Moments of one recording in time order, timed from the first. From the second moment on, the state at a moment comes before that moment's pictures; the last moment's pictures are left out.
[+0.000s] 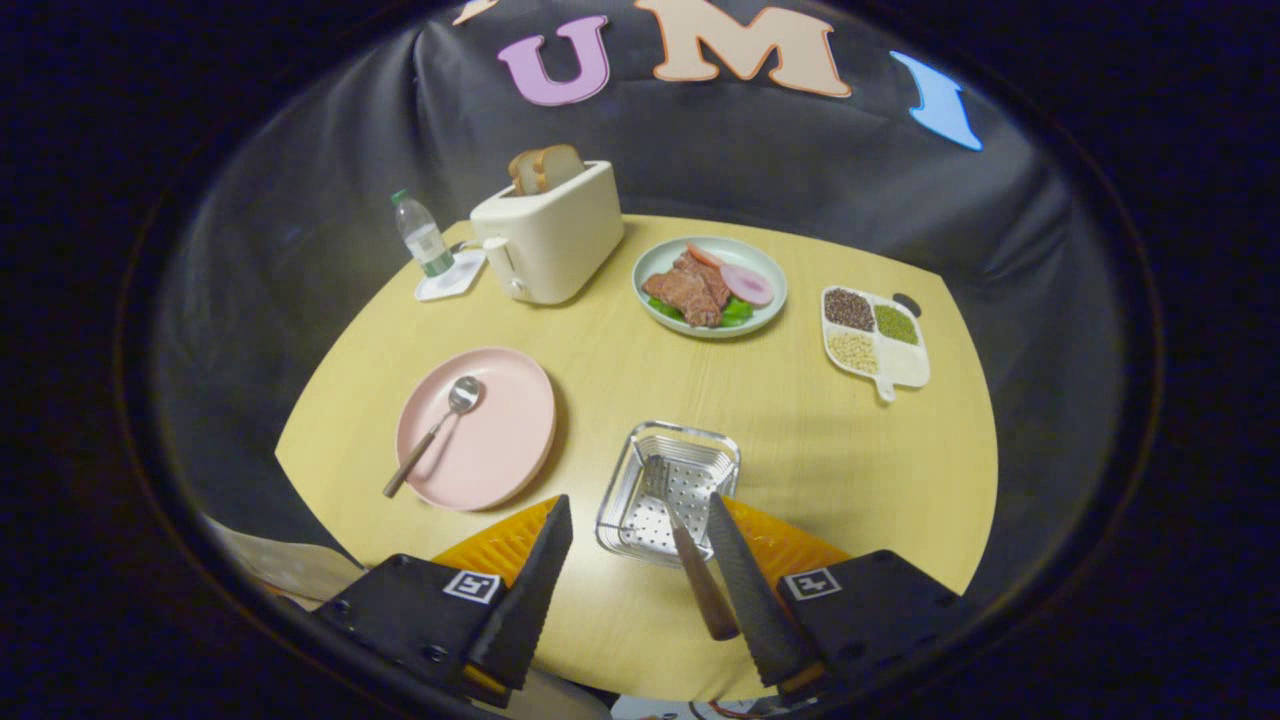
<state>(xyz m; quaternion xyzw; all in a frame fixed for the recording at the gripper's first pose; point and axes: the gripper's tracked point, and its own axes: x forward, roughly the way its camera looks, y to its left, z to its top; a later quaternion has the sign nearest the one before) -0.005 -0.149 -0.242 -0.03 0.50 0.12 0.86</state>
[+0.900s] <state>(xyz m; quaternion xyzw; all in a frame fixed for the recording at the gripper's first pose) -0.004 -0.010 -0.266 -0.01 0.35 0.03 0.94</state>
